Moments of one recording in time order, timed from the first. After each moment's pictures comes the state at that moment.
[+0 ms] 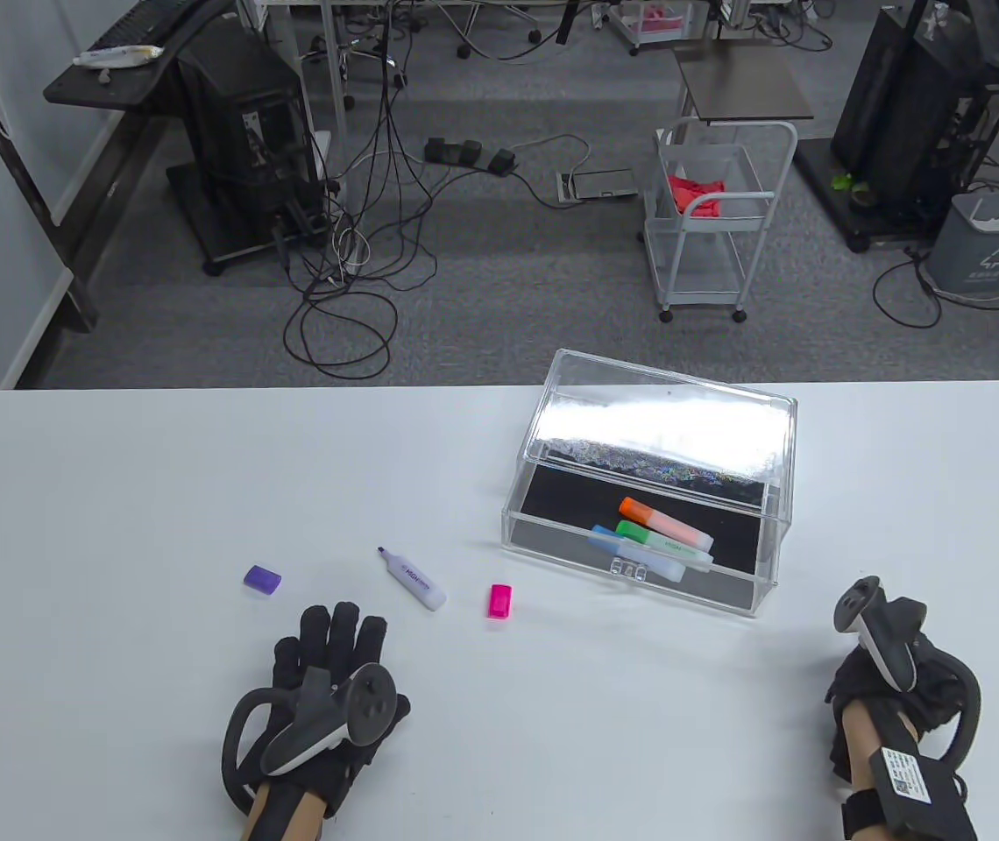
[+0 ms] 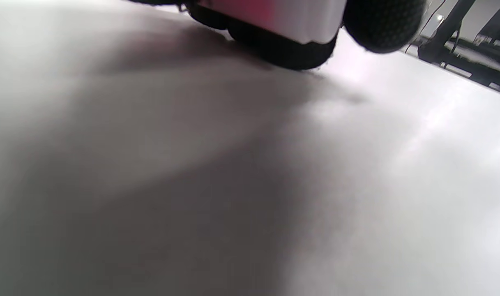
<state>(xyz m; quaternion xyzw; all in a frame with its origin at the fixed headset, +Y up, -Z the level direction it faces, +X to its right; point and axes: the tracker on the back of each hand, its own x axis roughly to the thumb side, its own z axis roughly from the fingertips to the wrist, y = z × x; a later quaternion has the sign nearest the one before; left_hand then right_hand) -0.191 -0.747 -0.271 -0.14 -0.09 -0.04 0.99 0.364 -0.771 -0.328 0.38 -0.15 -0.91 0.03</state>
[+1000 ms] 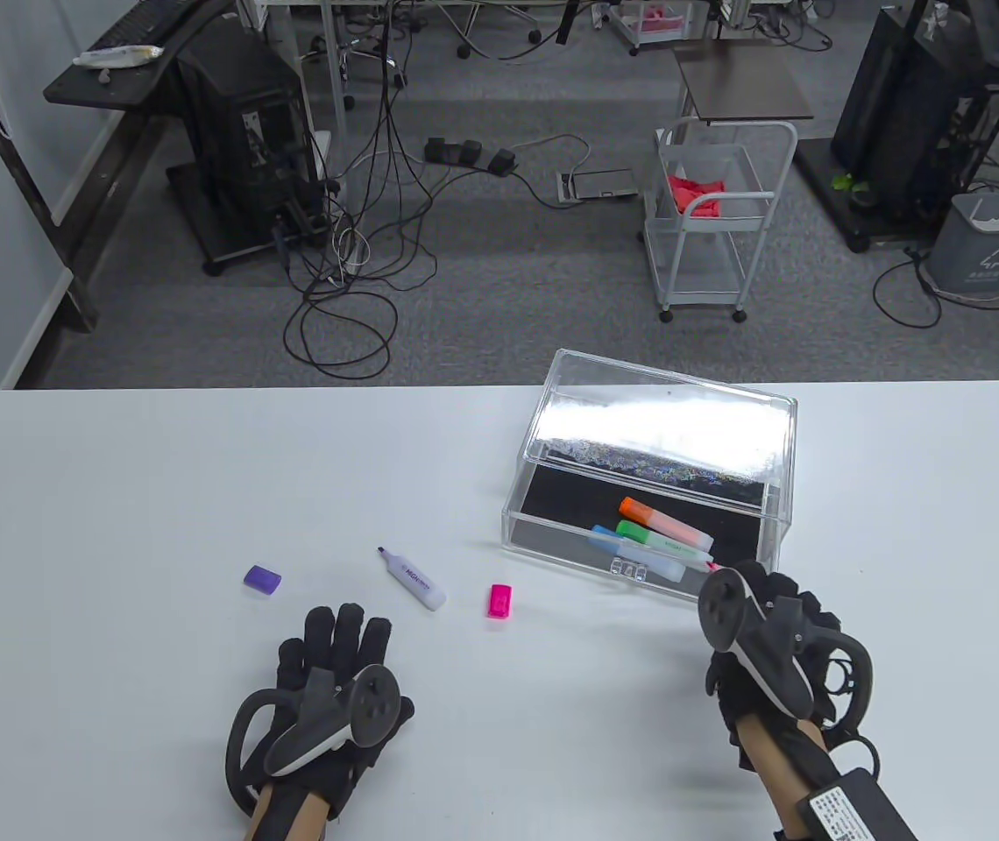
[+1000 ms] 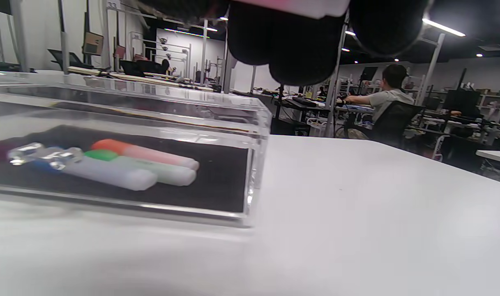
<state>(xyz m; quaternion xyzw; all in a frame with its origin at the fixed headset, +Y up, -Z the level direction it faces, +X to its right) -0.188 -0.749 -0.272 -0.14 -0.09 -0.04 0.99 0.191 -0.666 -0.300 0.14 0.06 -0.99 0.04</state>
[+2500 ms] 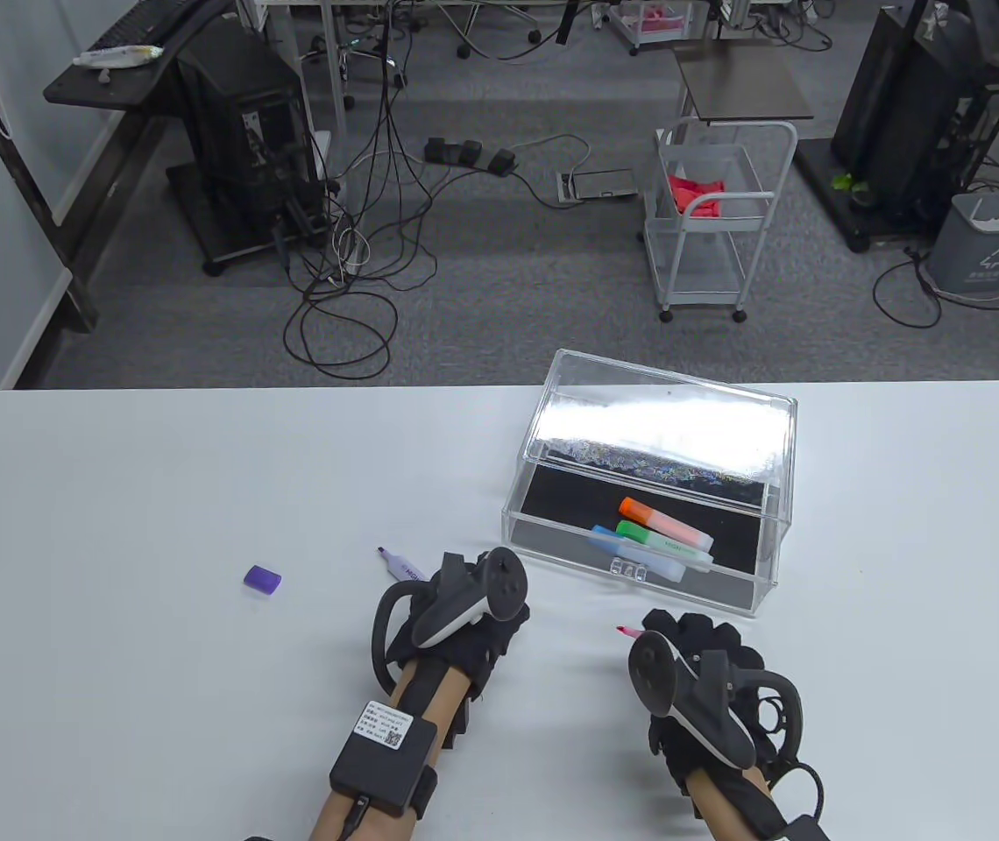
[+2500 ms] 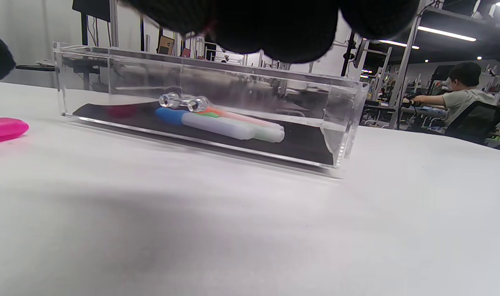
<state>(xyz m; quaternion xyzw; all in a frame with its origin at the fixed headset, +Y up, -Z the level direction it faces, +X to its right) -0.061 -0.734 -0.377 -0.15 -0.08 0.02 0.98 0.152 -0.702 -0.274 0.05 0.05 -1.00 0.04</state>
